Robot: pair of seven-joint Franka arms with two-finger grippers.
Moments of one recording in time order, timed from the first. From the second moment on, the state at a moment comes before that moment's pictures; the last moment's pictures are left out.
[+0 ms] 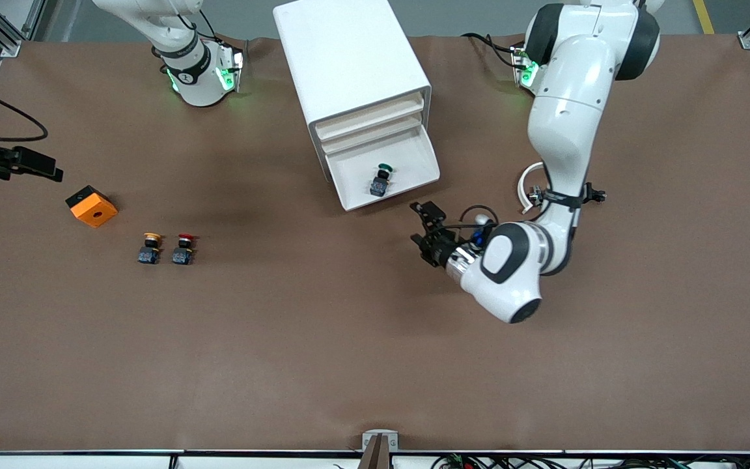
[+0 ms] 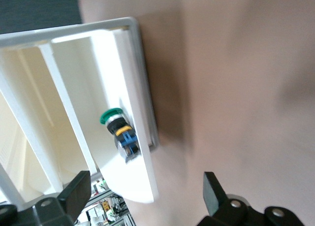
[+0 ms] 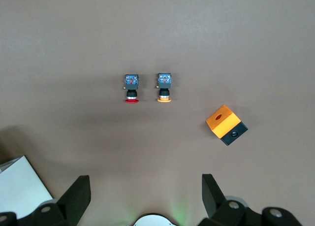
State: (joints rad) left arm -0.51 0.96 0.22 -1.15 -1.00 1.41 -2.01; right arm -0.06 0.05 -0.05 -1.61 0.01 1.48 -0.05
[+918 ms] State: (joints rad) left arm -0.54 0.79 0.55 -1.14 -0.85 1.44 -1.44; right arm 0.32 0.09 -0.02 -1.64 0.13 1.56 0.63
